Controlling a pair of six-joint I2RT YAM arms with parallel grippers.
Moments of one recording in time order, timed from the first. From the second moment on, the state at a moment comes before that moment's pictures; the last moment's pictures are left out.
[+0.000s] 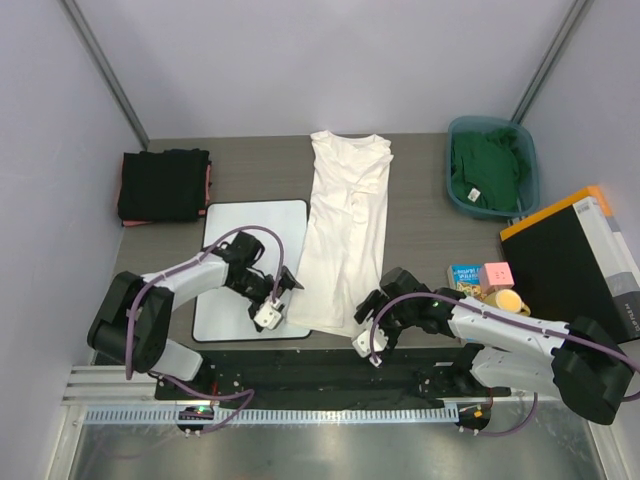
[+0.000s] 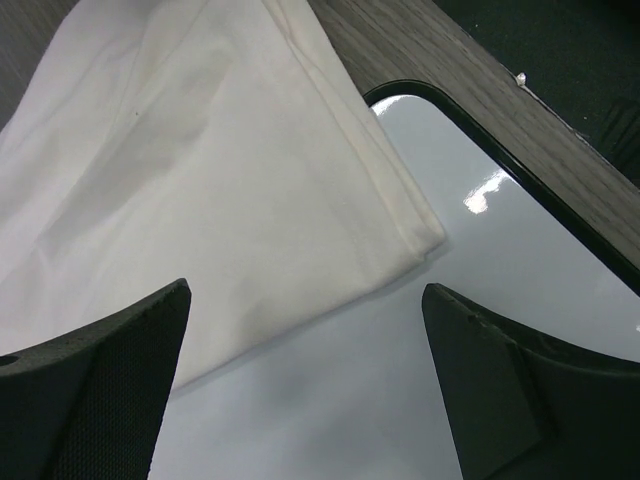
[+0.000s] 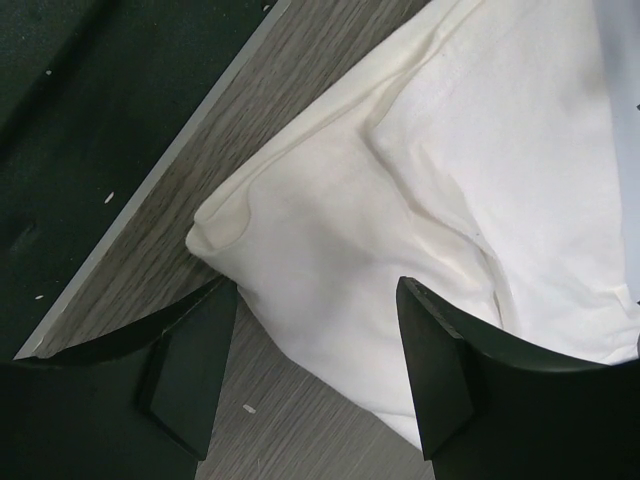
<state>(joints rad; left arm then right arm) -0.43 1.45 0.68 -0.63 0.88 2.03 0.85 1.07 0.45 -0.35 -0.42 -1.47</state>
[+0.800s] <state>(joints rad) -0.53 1.62 0.81 -0.81 0.86 2.03 0.86 1.13 0.48 -0.45 -0.46 -1.48</state>
